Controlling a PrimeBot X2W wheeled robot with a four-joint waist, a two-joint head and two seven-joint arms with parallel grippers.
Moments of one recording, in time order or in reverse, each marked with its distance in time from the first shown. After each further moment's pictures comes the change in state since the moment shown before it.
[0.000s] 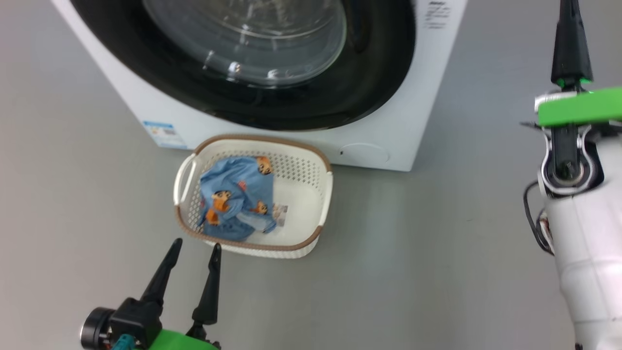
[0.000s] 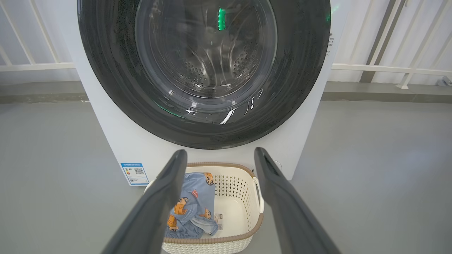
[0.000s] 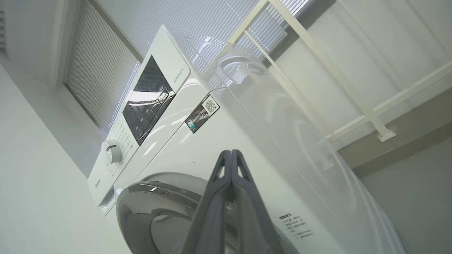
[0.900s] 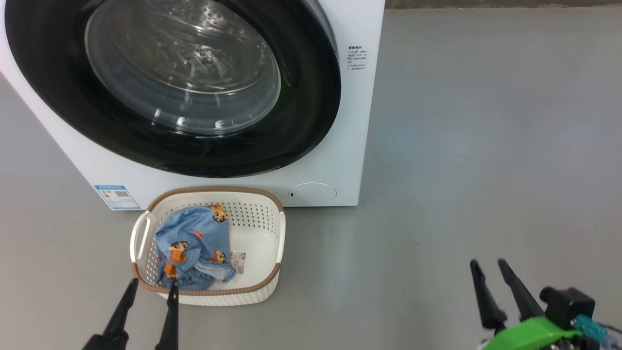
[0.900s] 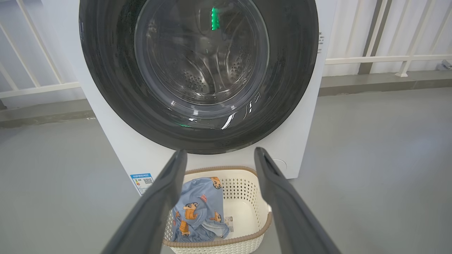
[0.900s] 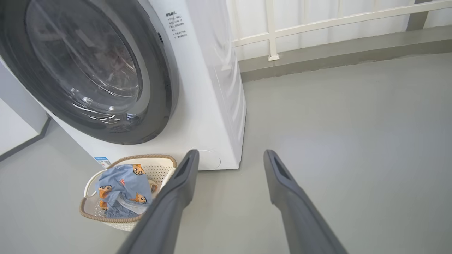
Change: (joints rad) left arm 0.115 0.022 0.138 0.006 0.077 -0.002 0.000; right arm 0.731 0.091 -0.033 -0.086 -0.603 0.000 0.007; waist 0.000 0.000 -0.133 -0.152
